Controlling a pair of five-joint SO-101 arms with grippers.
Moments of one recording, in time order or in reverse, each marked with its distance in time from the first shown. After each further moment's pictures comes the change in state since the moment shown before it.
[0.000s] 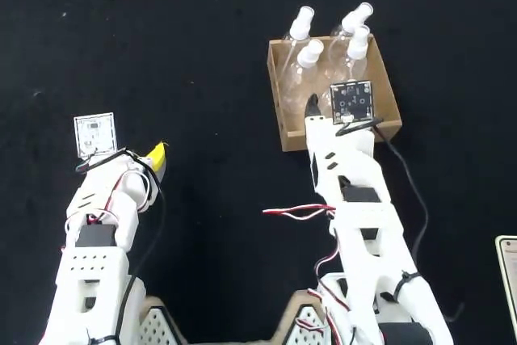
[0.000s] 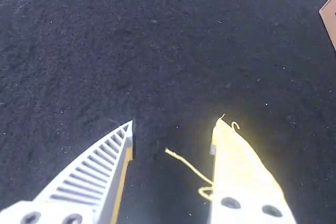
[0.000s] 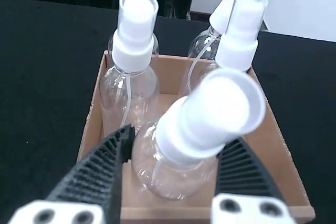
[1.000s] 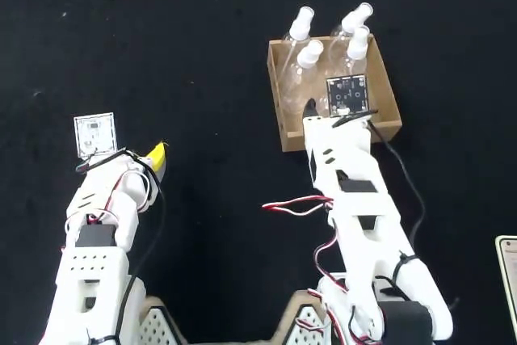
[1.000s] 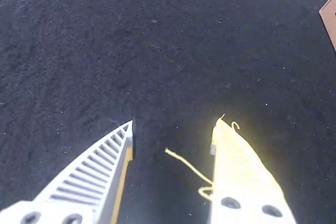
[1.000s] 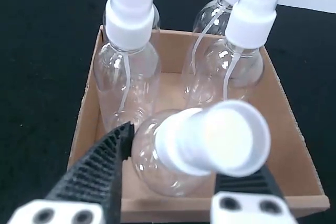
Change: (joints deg) left arm 0.0 0.0 0.0 0.0 0.0; right arm 0.0 7.4 -2.7 -0.1 0.0
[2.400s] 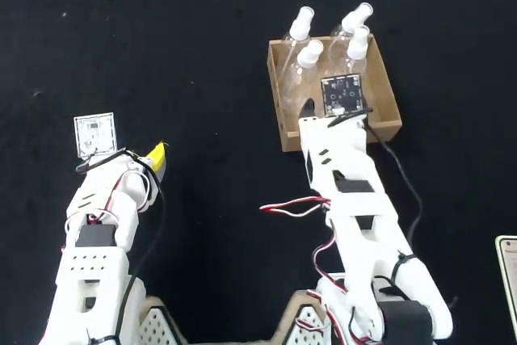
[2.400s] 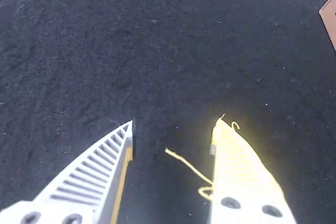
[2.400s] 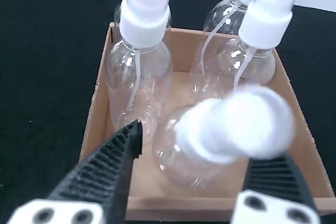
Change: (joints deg) left arm 0.0 0.0 0.0 0.0 0.0; right arm -1.3 0.0 0.0 0.0 0.0
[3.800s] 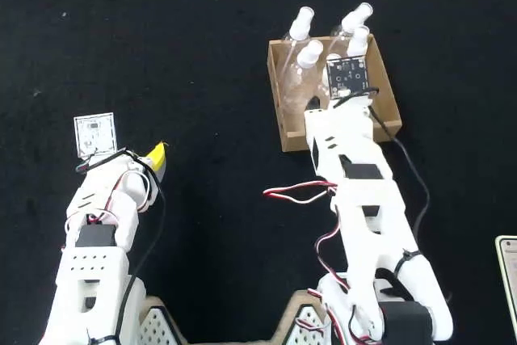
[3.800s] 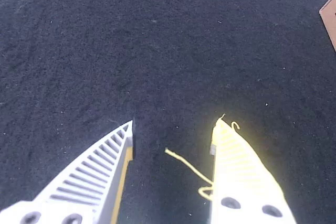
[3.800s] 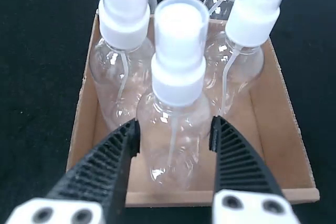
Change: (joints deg) left arm 0.0 0.0 0.0 0.0 0.0; right arm 1.5 0.1 -8.6 15.1 0.1
